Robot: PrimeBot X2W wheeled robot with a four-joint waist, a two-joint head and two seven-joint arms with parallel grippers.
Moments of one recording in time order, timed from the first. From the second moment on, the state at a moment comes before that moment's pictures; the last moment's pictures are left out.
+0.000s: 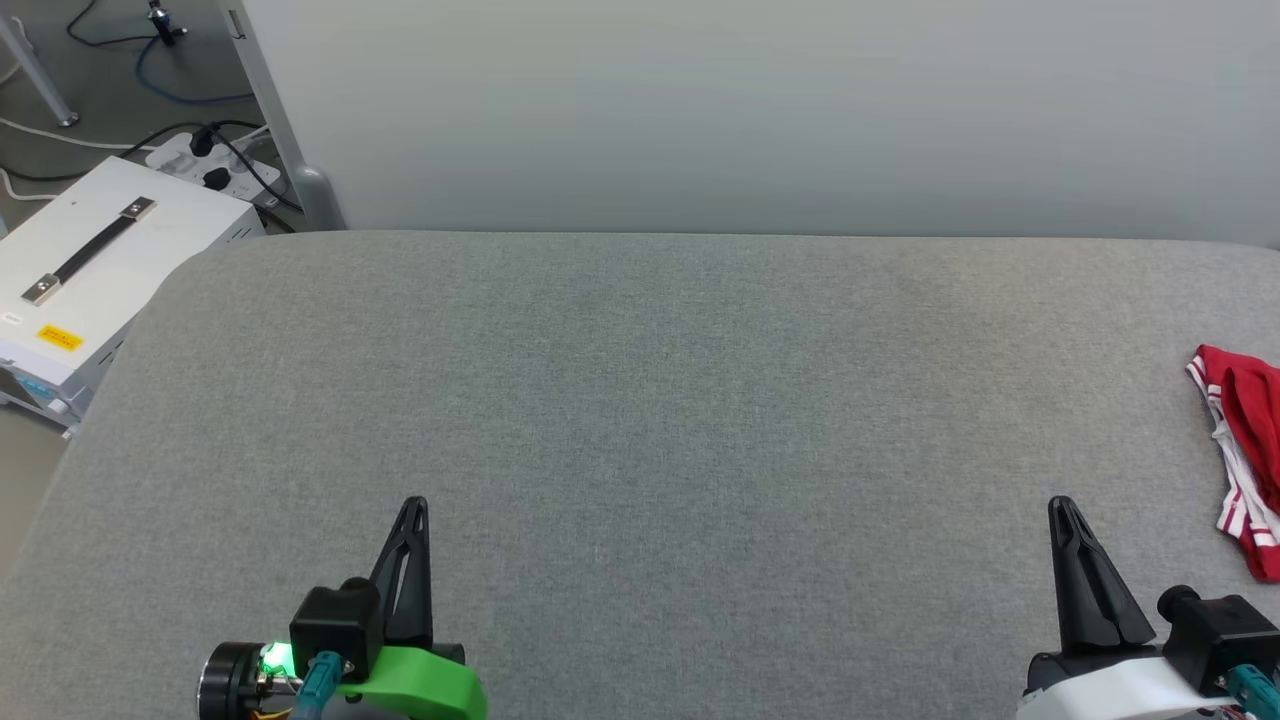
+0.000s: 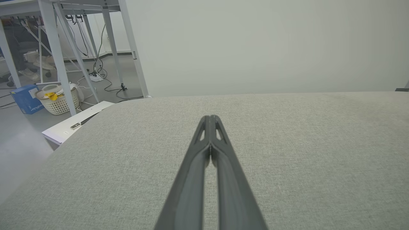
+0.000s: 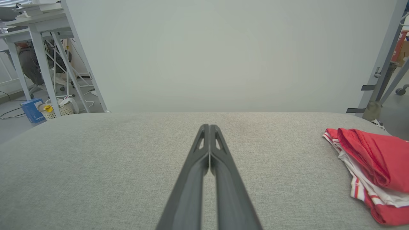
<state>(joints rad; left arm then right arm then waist) 0.06 0.08 -0.09 0.10 -0.07 0.00 -0.25 0.14 -0.05 -0.03 -0.02 0.14 0.13 -0.25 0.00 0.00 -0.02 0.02</state>
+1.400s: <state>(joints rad) 0.06 0.07 -0.06 0.07 -0.05 0.00 -0.17 0.11 -0.05 -0.02 -0.02 0.10 0.13 -0.17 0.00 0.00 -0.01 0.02</state>
